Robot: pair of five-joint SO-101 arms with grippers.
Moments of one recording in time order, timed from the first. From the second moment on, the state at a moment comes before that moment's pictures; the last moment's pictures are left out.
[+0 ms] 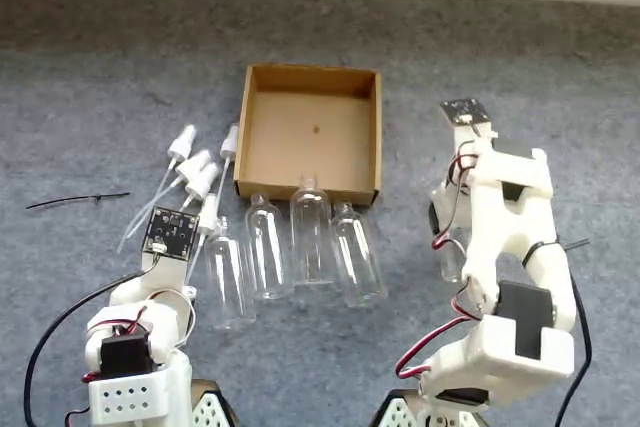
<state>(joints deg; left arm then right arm) -14.7 -103.6 96.0 75.8 -14.0 8.4 4.5 23.3 64.8 25.7</state>
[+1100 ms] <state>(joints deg) -14.7 -103.6 96.0 75.8 -14.0 -5.9 7.1 11.1 75.5 18.2</state>
